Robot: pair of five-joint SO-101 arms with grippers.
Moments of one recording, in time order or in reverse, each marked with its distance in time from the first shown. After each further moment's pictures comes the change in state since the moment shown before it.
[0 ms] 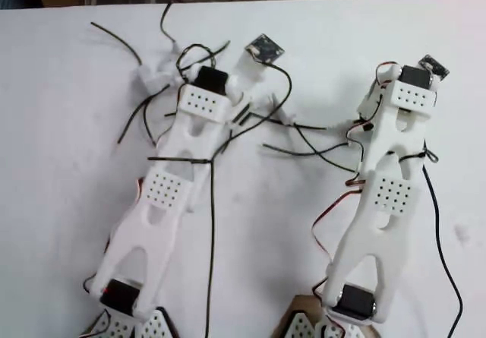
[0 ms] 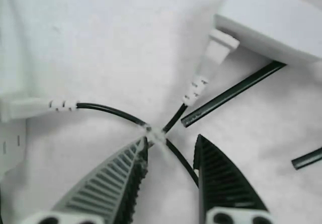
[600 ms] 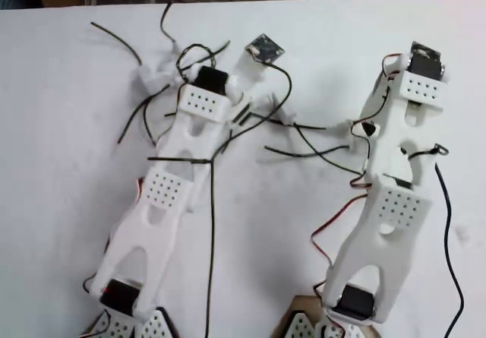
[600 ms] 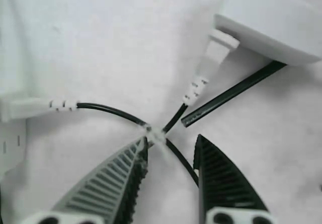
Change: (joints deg) left arm 0.0 0.0 0.0 0.0 0.0; right arm 0.0 -20.5 23.9 0.8 20.6
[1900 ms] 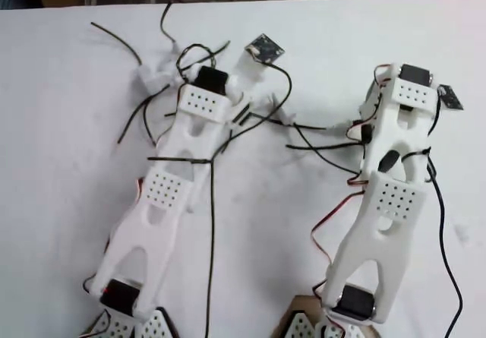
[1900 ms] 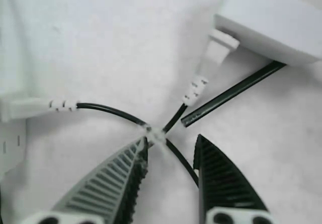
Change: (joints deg) left arm 0.0 0.0 0.0 0.0 0.0; right arm -0.2 12.0 -9.1 -0.2 -48.7
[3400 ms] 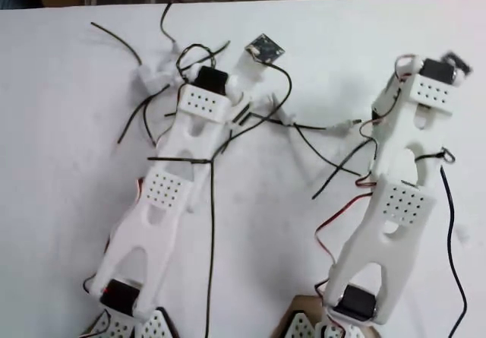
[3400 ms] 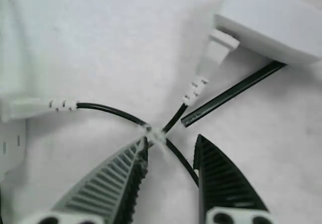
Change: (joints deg) left arm 0.0 0.0 0.0 0.0 0.0; right arm 1.1 -7.6 -2.3 -0.1 29.7
